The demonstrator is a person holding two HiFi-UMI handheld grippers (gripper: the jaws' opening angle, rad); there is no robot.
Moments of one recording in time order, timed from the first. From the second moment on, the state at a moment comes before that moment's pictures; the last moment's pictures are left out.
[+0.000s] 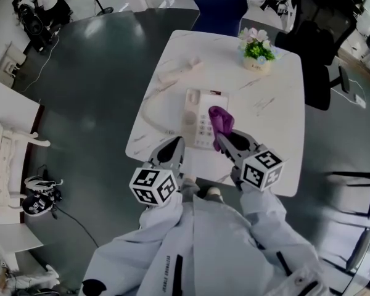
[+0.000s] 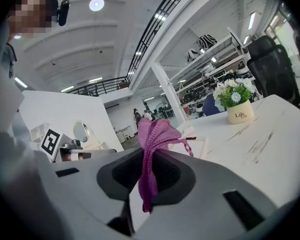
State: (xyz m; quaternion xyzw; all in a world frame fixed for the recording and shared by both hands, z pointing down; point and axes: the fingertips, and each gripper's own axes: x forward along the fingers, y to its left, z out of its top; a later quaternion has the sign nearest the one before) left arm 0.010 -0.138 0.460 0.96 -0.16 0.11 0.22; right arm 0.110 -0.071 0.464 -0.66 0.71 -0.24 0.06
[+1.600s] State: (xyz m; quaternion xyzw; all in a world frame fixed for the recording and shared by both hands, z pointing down) left arm 0.056 -0.271 0.493 0.96 -0.08 0.14 0.25; right arm 0.168 -0.229 0.482 -0.70 0.65 -0.10 -0.27
